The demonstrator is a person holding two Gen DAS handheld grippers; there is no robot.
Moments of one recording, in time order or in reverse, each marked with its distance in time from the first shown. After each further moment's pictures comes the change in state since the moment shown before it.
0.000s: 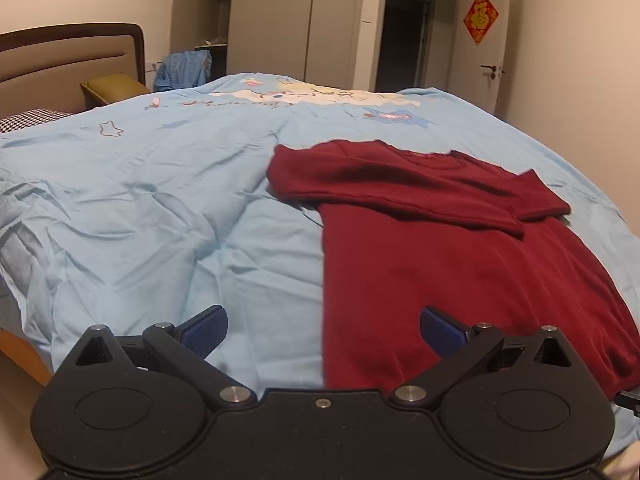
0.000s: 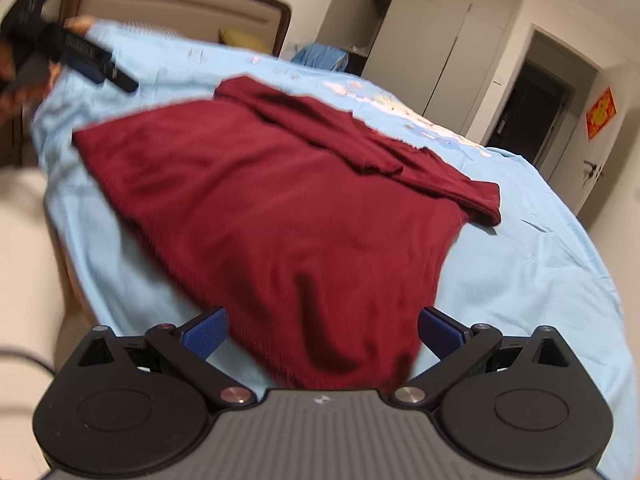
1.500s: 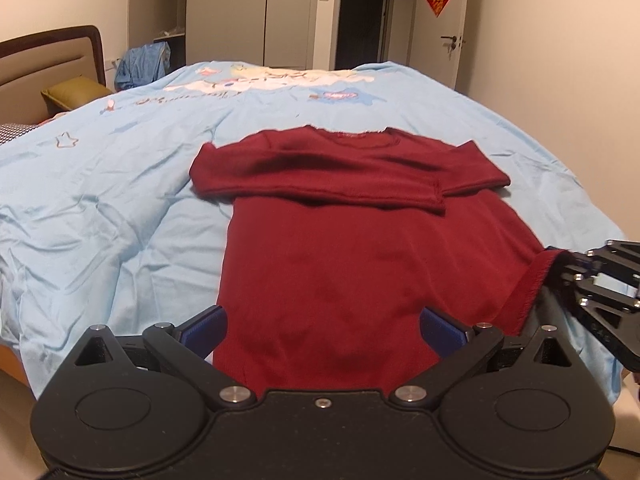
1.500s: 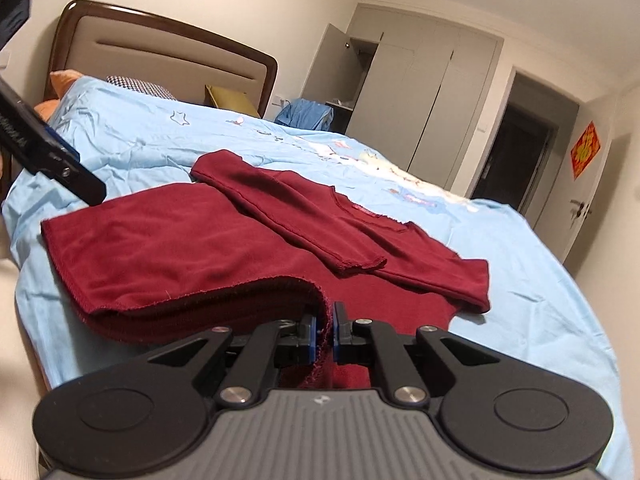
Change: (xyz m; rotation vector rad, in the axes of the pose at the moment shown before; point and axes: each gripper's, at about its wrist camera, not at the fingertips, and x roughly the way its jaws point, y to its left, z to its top) left arm -0.027 -0.072 0.014 0.074 0.068 -0.071; right arm -0.002 -0.025 0.062 0.066 -0.195 -0.011
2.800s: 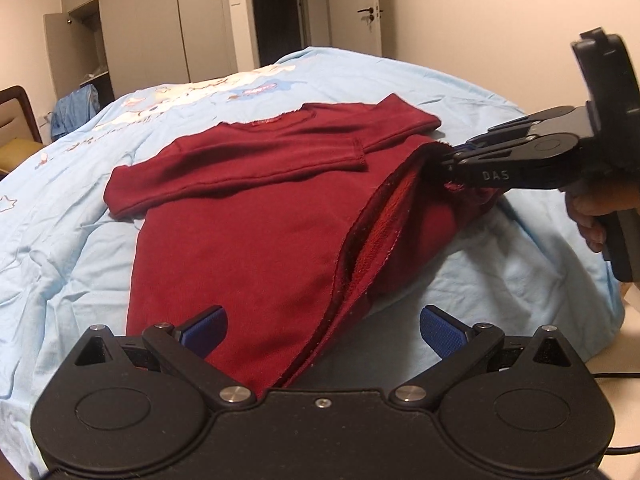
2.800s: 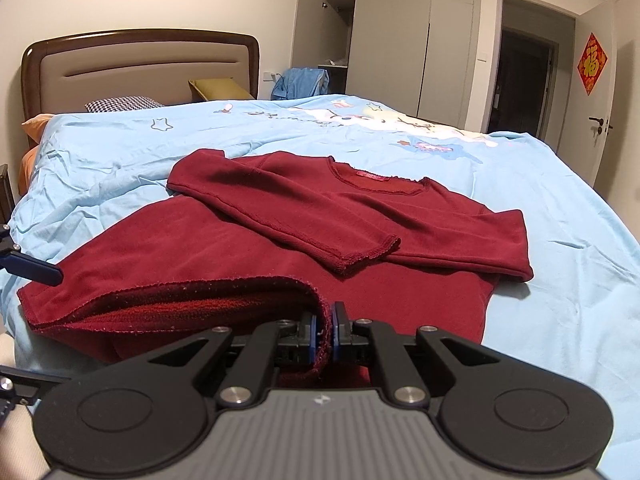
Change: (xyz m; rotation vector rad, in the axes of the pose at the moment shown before) left arm 0.032 -0.052 -0.029 0.253 0.020 -0.087; right arm 0.059 -0.039 0.024 0.206 0.126 0.104
